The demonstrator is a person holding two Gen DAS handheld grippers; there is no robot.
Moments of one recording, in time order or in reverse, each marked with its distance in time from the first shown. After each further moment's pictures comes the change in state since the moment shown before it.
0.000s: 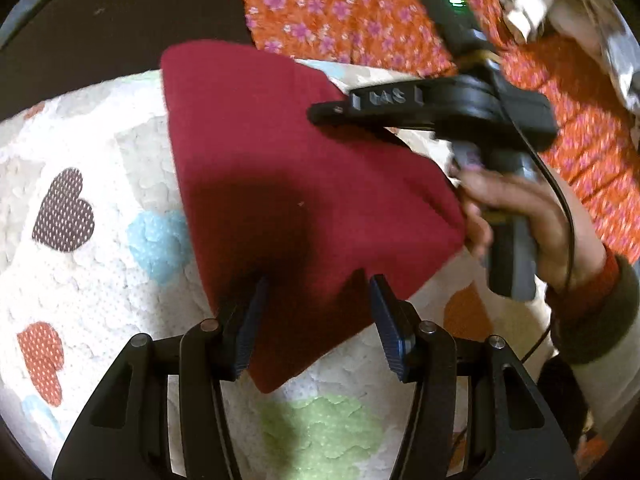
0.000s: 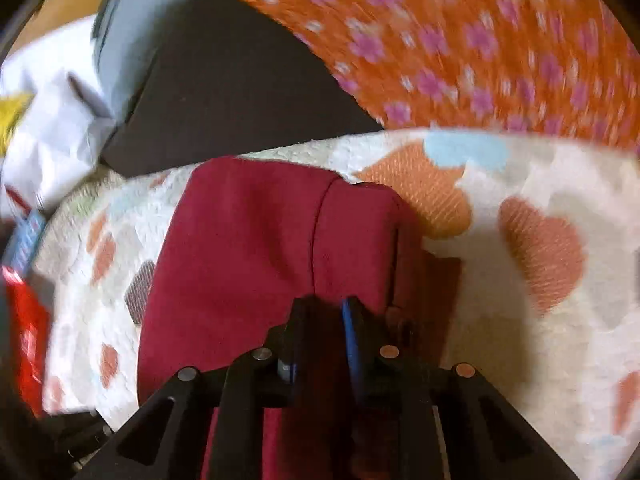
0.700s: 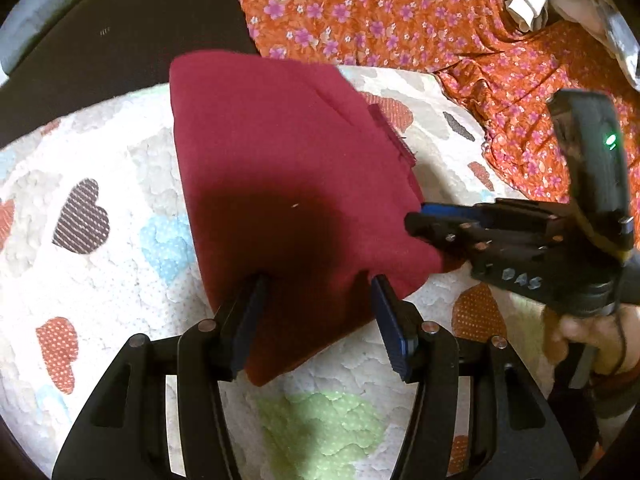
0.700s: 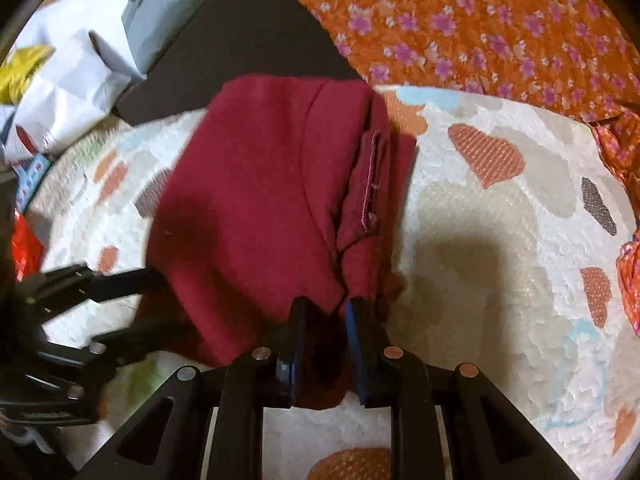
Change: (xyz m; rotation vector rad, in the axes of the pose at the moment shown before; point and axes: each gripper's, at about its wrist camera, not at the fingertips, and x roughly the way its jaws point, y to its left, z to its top) left arm -0.010 -0.019 -0.003 0.026 -0.030 0.096; right arm -0.069 0.013 -0.110 -0.111 0.038 -0.129
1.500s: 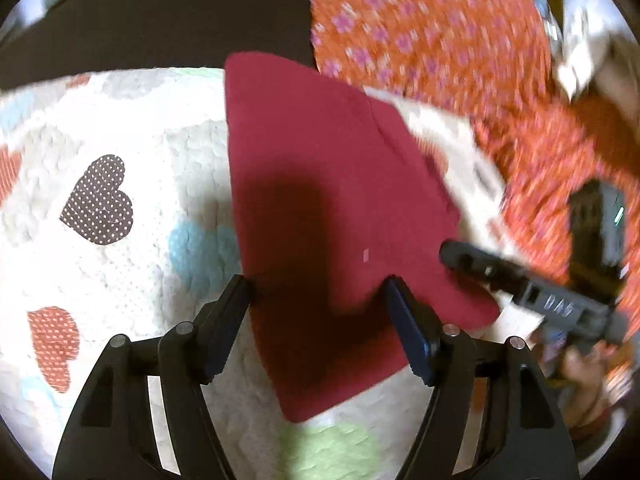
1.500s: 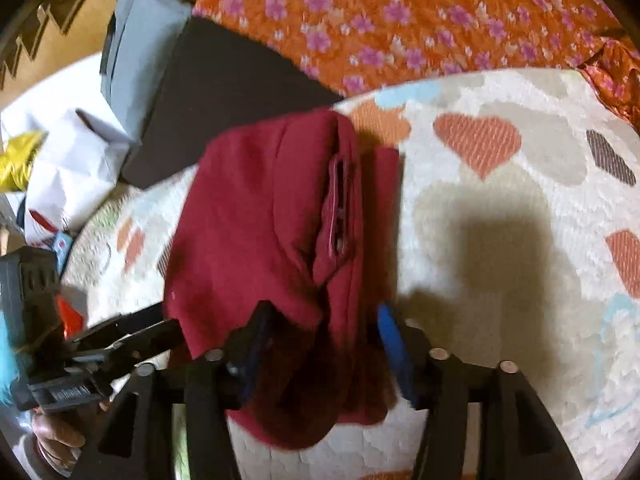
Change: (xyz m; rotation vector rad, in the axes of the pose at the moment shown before) left arm 0.003 0.054 0.018 -0.268 -0.033 -0.063; right arm 0.004 -0.029 0.016 0.217 -0.070 0.141
